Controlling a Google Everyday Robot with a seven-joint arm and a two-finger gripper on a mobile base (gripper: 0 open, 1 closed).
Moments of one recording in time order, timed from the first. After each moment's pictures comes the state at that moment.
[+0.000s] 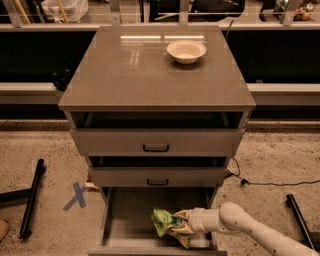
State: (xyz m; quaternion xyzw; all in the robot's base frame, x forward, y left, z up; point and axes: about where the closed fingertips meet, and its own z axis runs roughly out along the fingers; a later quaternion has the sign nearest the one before) arm 0.495 -0.071 0.290 -0.58 0.66 0.27 0.39
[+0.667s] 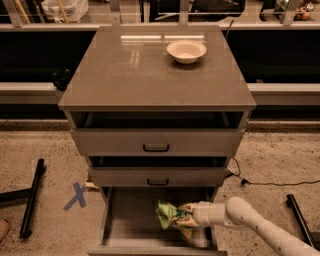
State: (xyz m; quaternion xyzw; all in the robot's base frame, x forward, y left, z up) arm 0.517 -0.094 0.311 -0.58 0.65 0.26 0.42
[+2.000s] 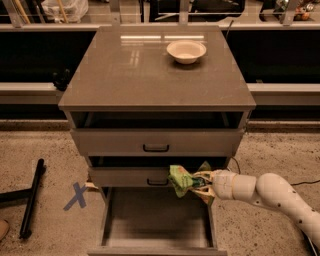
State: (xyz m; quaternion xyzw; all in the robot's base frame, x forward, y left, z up) arm 0.546 -0.140 0.541 -0.65 0.56 0.08 0.51
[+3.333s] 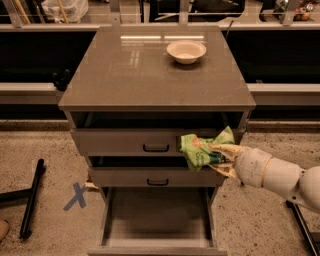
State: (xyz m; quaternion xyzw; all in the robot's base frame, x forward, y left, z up) arm 0.519 -0.165 0.736 -0.66 0.45 -0.08 0.60
